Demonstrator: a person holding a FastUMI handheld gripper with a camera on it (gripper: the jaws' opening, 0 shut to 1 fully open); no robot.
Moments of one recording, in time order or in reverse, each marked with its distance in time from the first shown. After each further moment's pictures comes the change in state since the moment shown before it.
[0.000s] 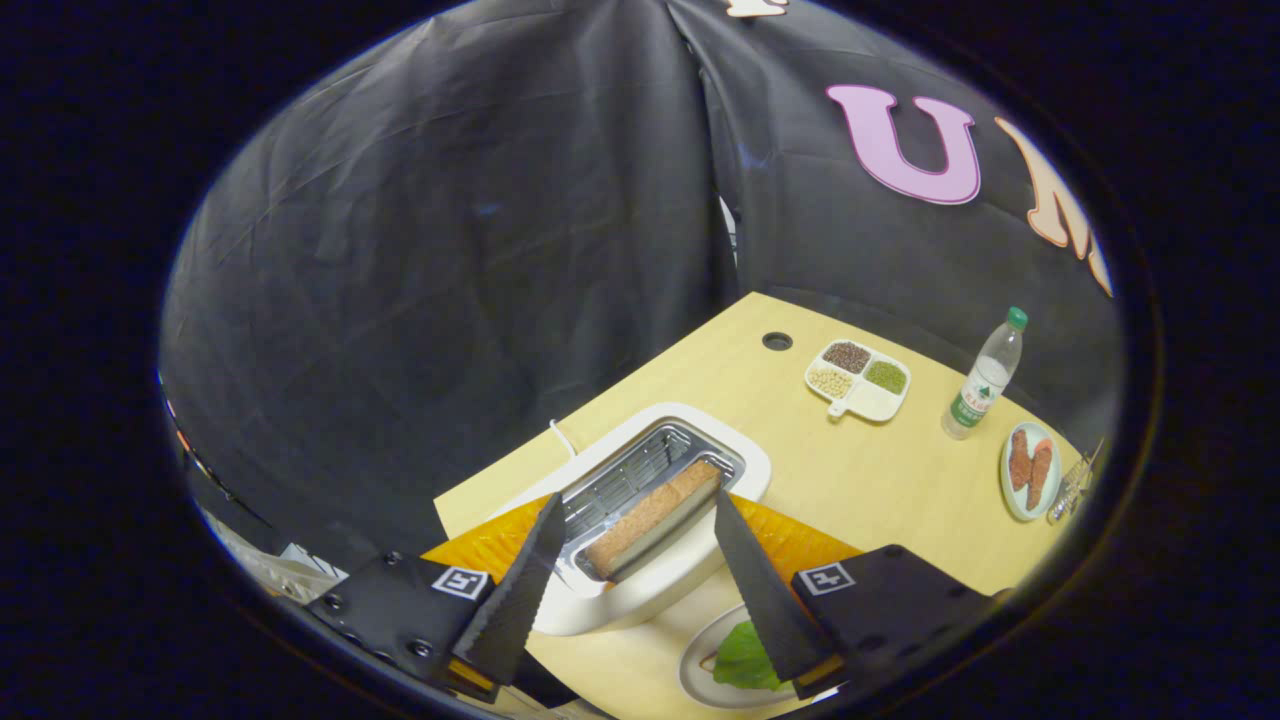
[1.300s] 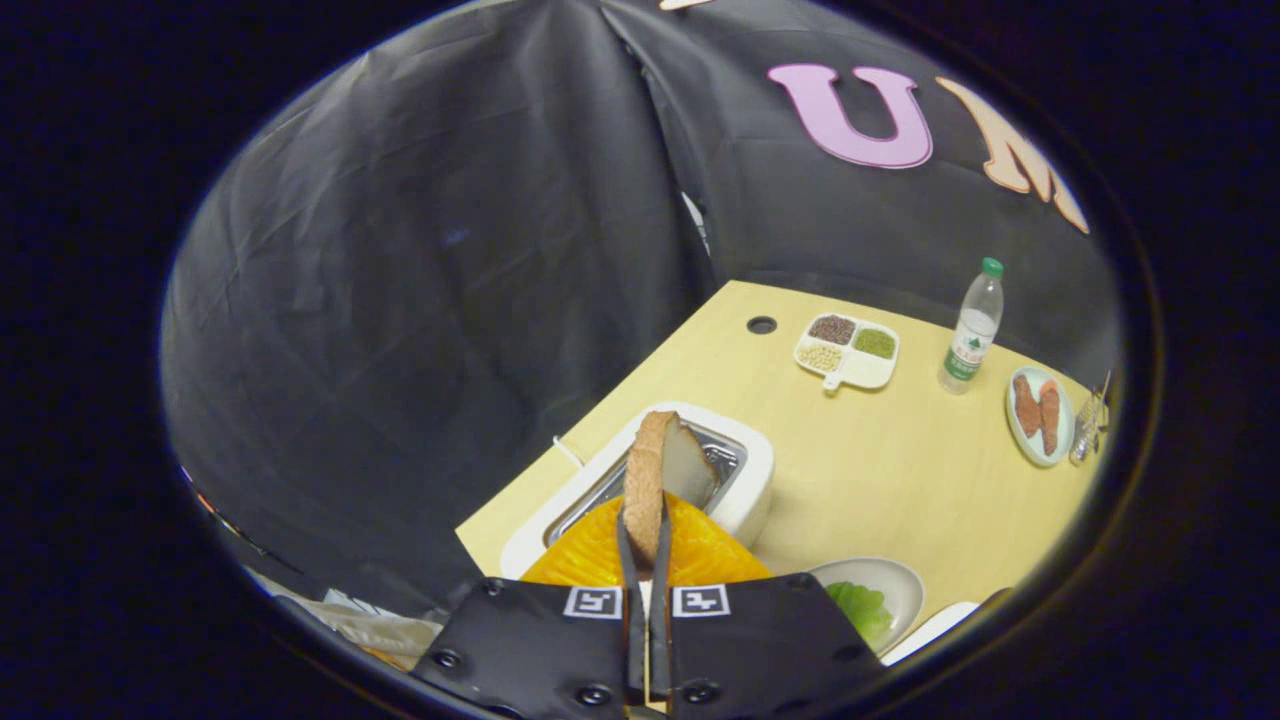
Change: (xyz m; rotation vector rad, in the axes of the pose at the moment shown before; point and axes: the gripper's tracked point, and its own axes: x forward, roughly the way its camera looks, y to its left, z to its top) arm -0.022 0.000 0.012 0.185 -0.041 -0.015
